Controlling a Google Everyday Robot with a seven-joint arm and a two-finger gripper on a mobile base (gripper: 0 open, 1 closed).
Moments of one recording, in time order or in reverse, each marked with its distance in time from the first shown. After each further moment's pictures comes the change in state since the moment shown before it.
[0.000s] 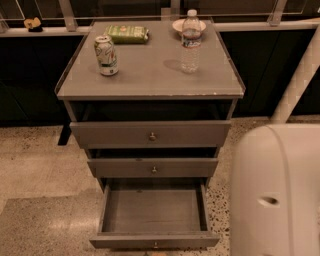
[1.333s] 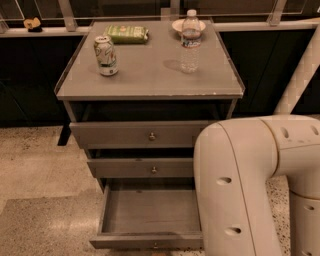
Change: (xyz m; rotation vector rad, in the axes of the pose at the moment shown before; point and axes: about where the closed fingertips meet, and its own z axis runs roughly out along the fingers) arm 0.033 0.006 -0.036 0.047 0.166 -0.402
